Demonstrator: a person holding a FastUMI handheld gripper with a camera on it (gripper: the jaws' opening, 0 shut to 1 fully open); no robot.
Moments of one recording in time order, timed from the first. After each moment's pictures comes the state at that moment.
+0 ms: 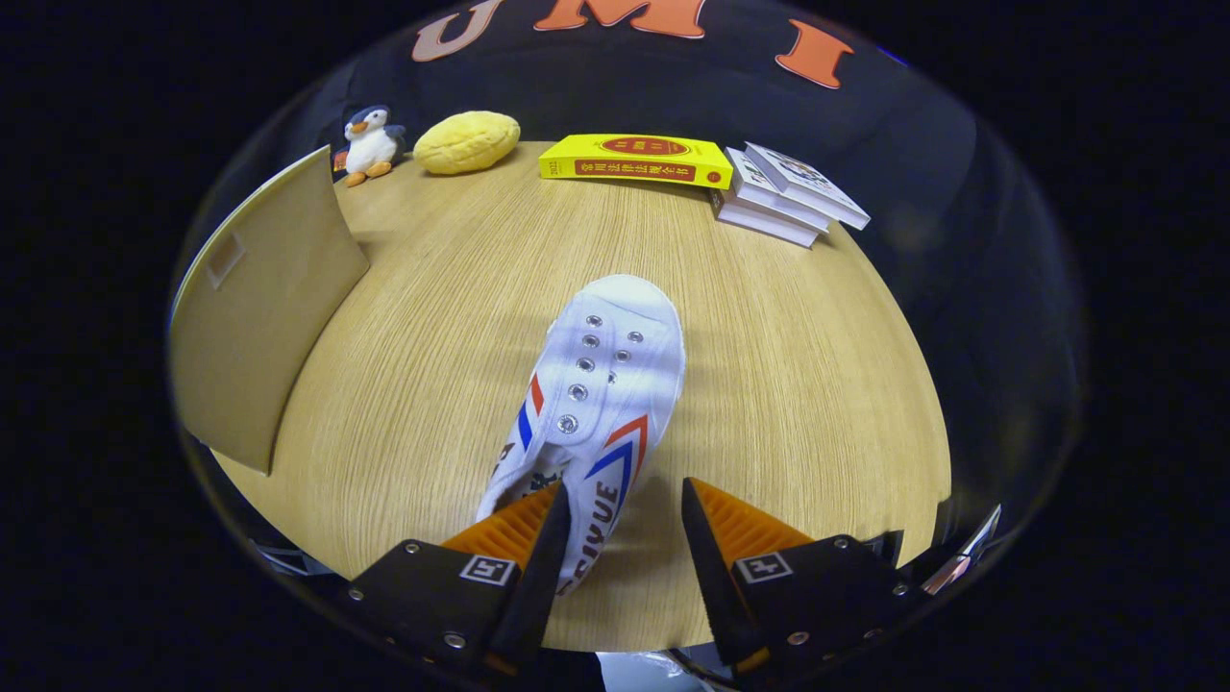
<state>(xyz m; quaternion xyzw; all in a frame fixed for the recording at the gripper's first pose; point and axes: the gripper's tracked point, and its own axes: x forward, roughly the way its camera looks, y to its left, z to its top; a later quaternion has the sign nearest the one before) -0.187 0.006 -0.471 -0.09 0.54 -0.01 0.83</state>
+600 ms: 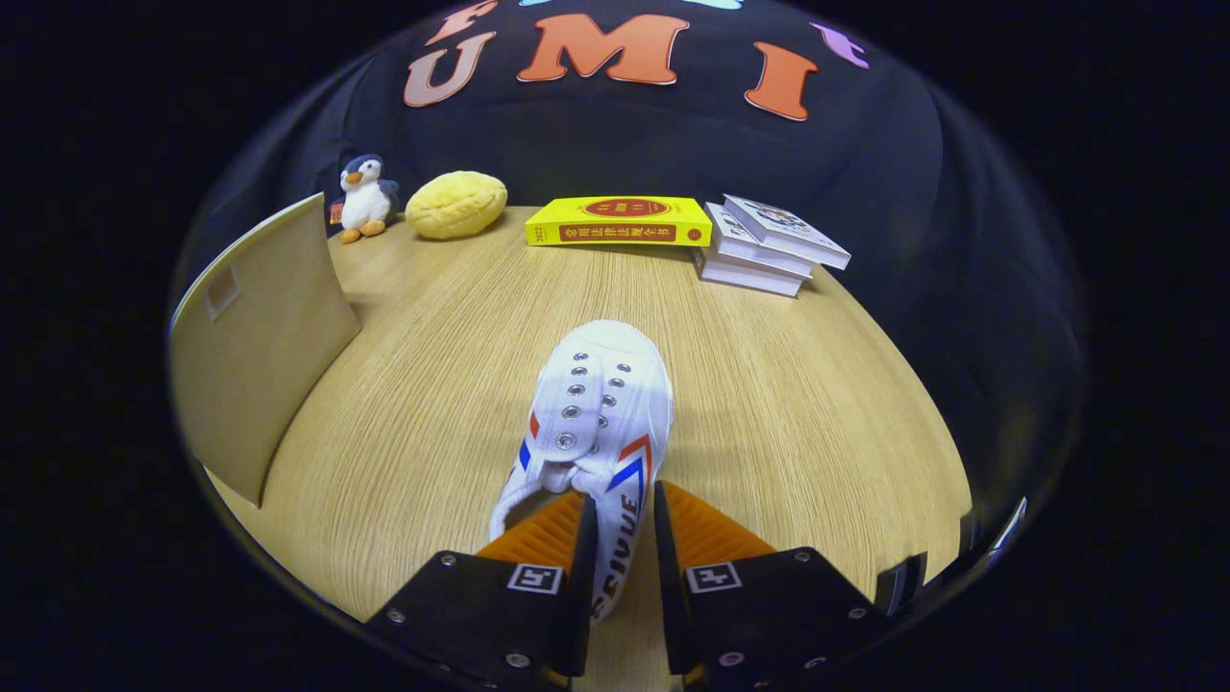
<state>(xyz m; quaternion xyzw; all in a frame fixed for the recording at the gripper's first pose) -0.167 0.017 -0.470 -0.07 0.45 0.00 0.89</state>
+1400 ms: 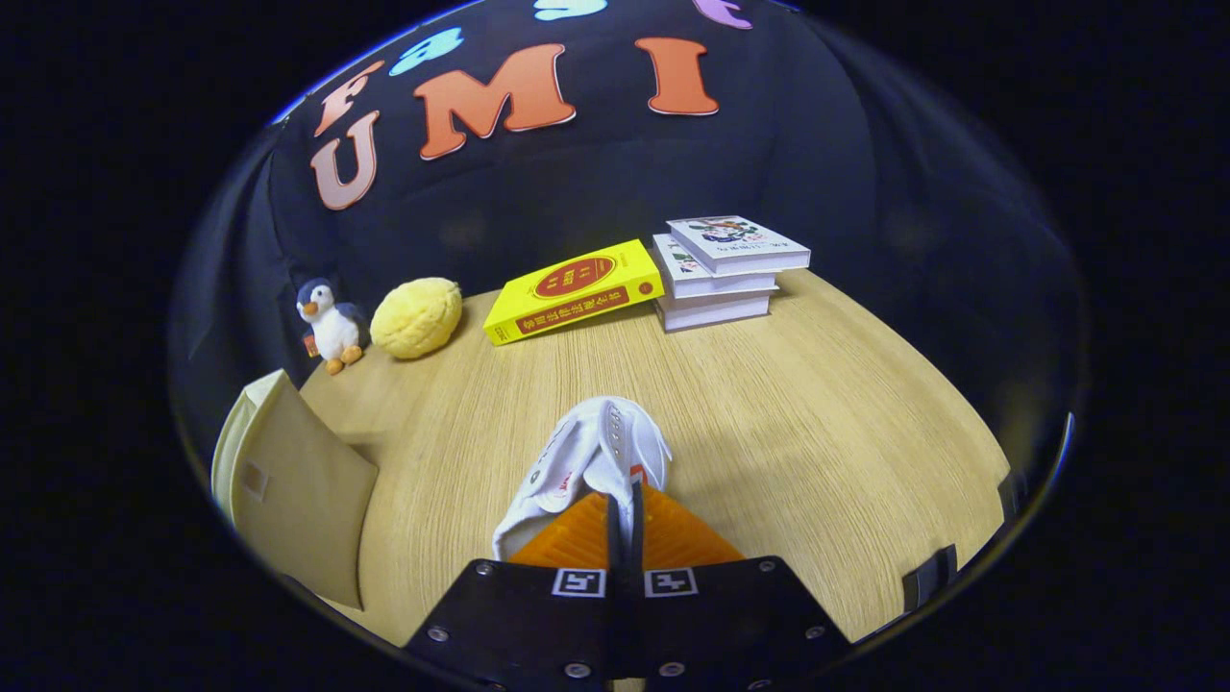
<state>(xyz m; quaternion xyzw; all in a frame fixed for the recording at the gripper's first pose) -0.101 -0.001 -0.408 0.07 0.40 -0.05 0.91</state>
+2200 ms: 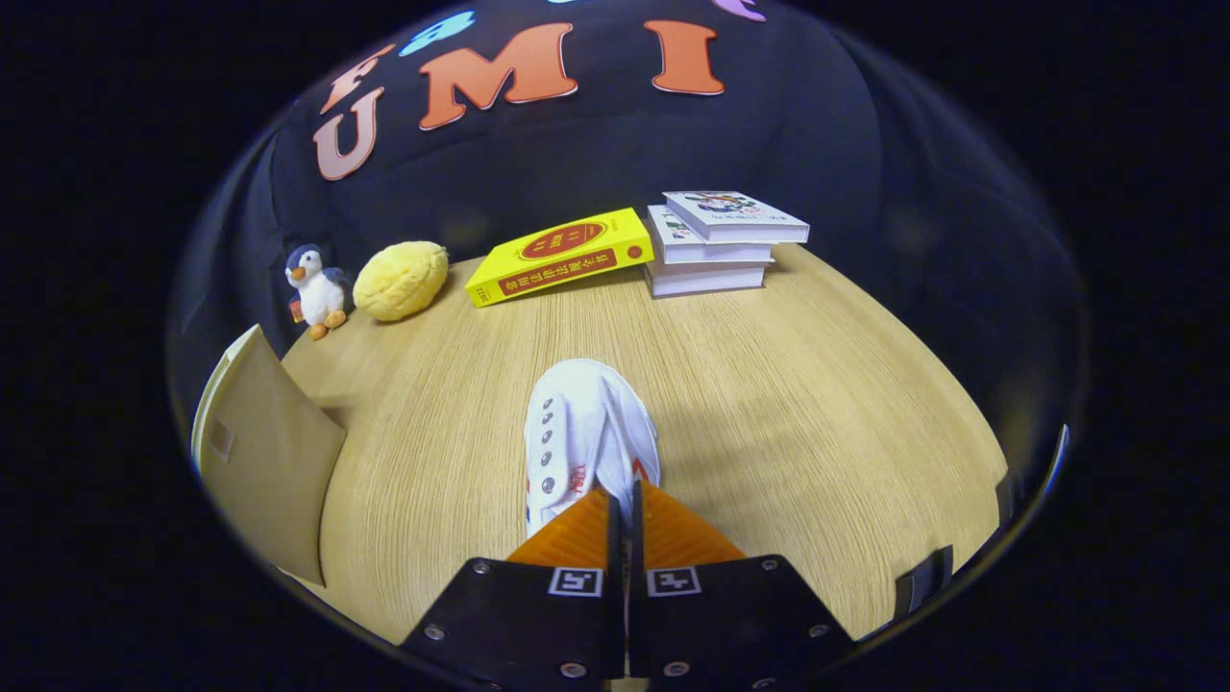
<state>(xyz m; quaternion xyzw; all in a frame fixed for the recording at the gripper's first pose) -0.112 -0.019 -0.455 0.04 0.43 -0.05 0.90</state>
